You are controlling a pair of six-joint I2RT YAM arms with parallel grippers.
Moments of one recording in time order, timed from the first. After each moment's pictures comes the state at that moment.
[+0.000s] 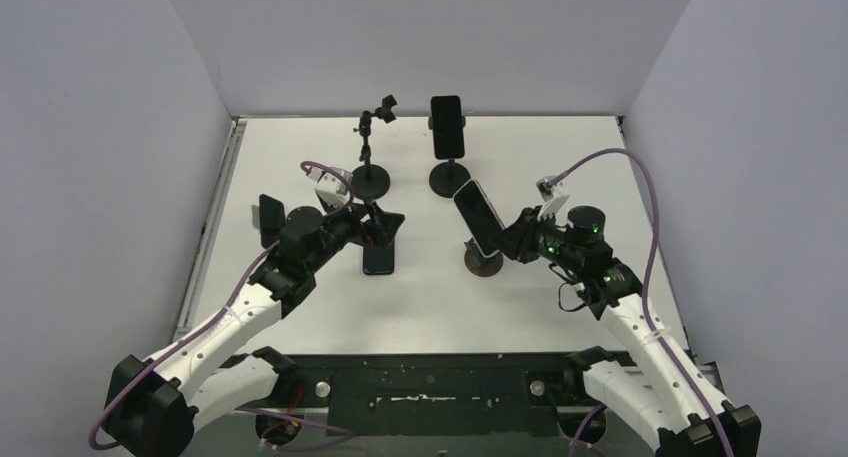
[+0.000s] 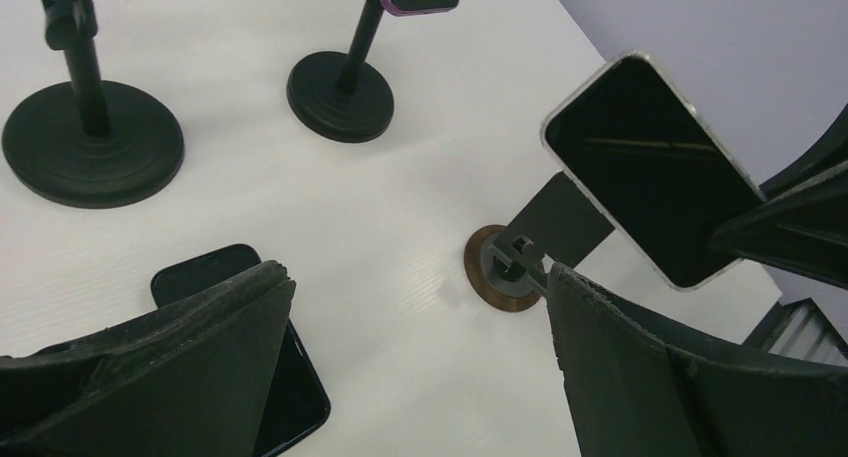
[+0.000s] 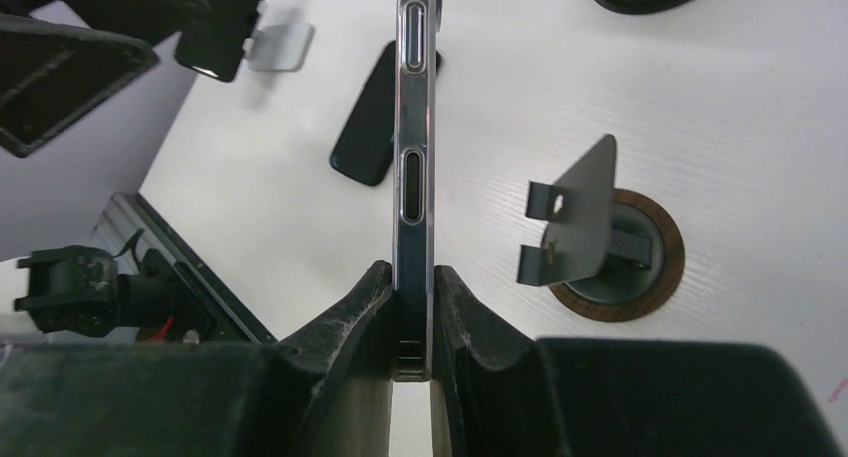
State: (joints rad) left arm -0.56 0.99 0.63 0.21 0.05 -0.44; right arm 0.32 0.84 0.65 -0.23 -0.46 0.39
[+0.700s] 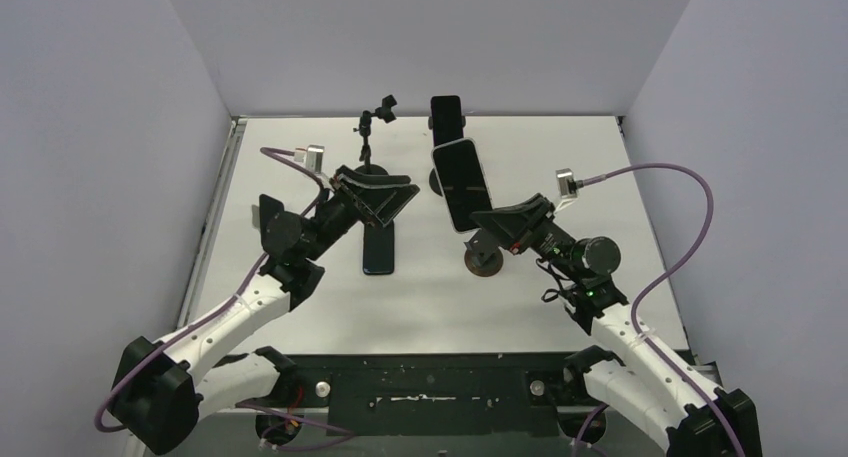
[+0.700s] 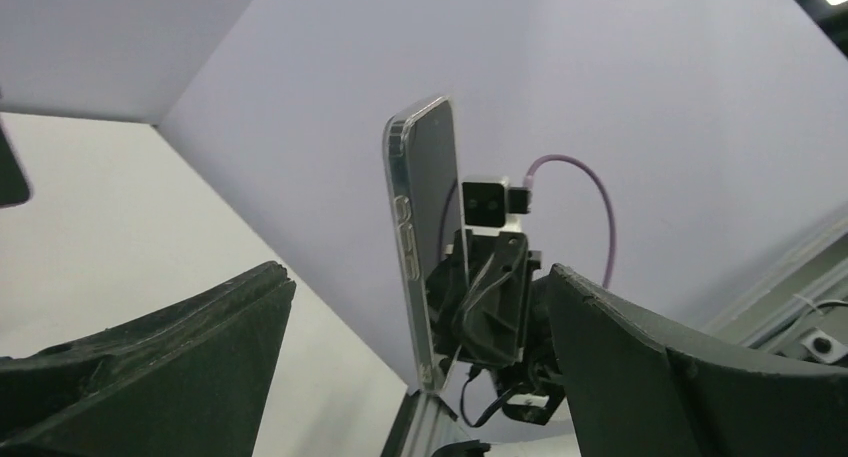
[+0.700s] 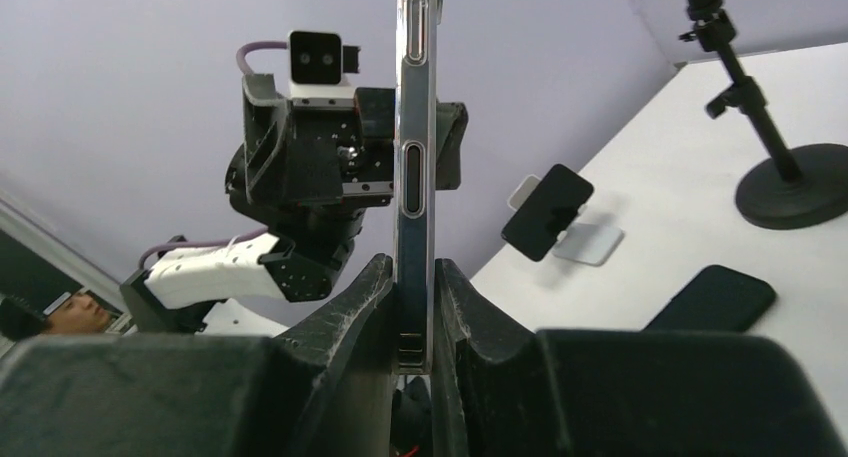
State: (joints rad) left arm -0.59 1.05 0.64 0.84 0.29 -1.01; right arm 0.40 0.81 0.46 0.74 -0.55 1.01
